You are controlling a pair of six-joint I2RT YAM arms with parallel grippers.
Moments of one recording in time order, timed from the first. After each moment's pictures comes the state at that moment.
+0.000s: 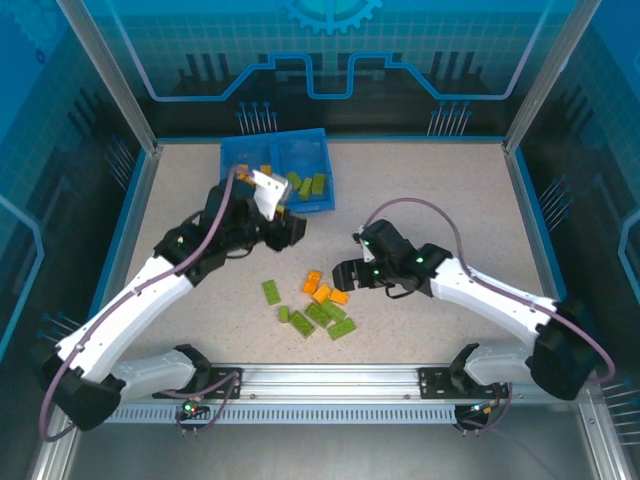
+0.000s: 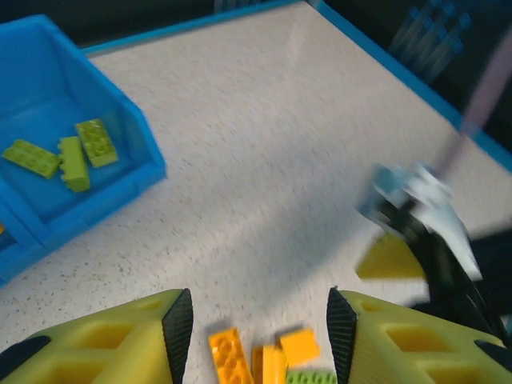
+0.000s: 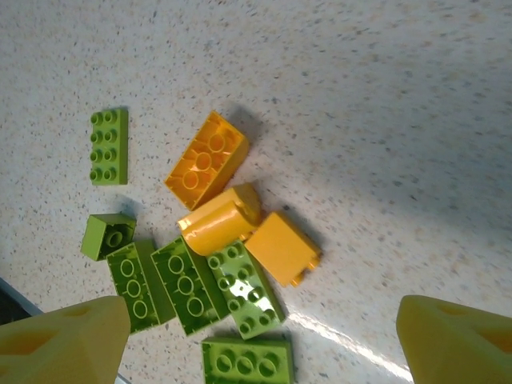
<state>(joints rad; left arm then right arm) -0.60 1.09 1.12 -0.58 0.15 -0.15 0.78 1.32 0.92 -0.59 -0.10 0.55</state>
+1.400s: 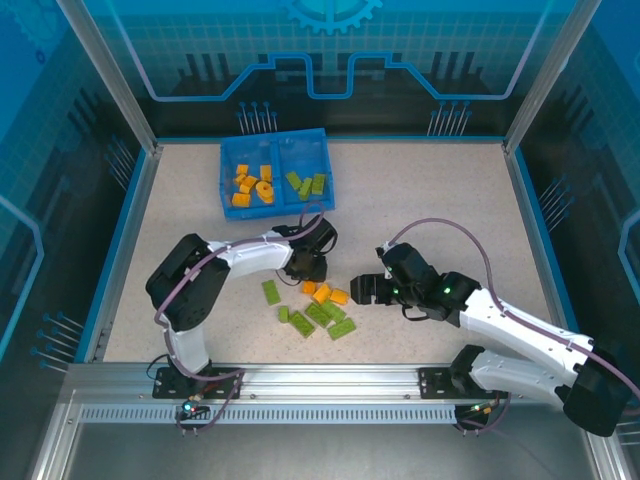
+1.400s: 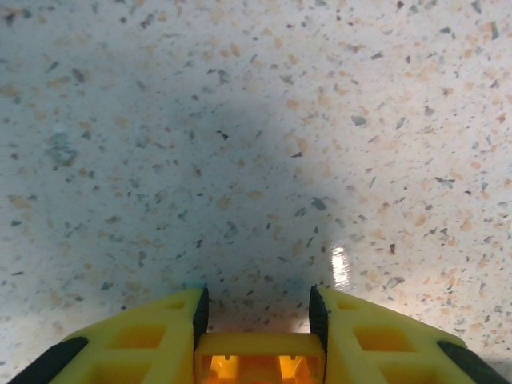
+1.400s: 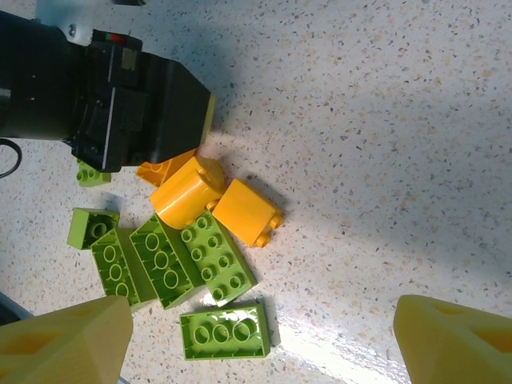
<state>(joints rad) -0.70 1.82 1.12 -0.59 -0.05 -0.64 0.80 1.00 0.68 -0.55 -0.01 0.68</state>
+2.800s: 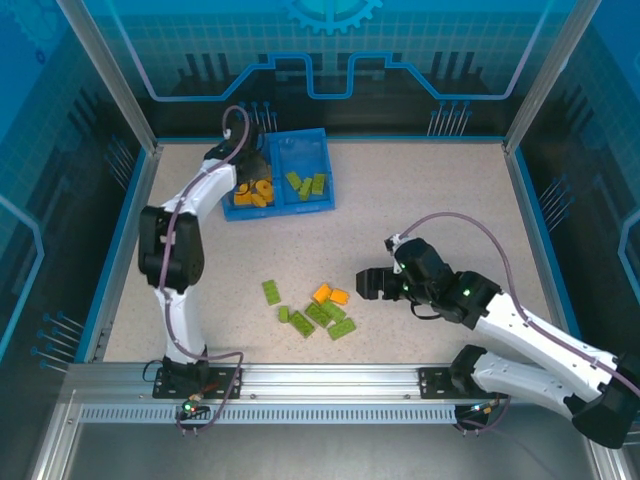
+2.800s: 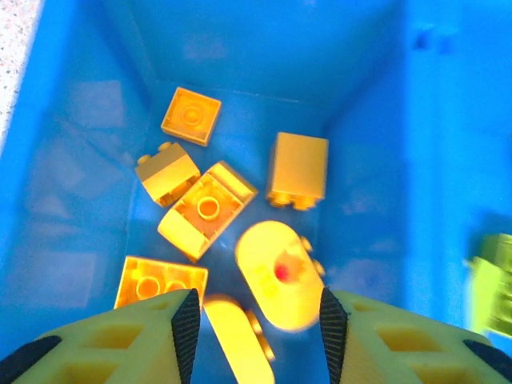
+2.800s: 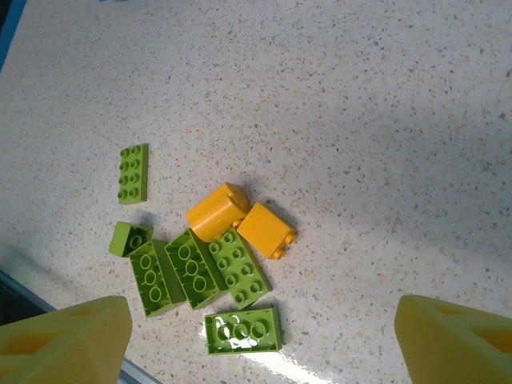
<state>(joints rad) -0.16 1.96 1.67 -0.58 -0.17 -0.46 0.81 0.93 0.79 -0.66 0.03 0.65</state>
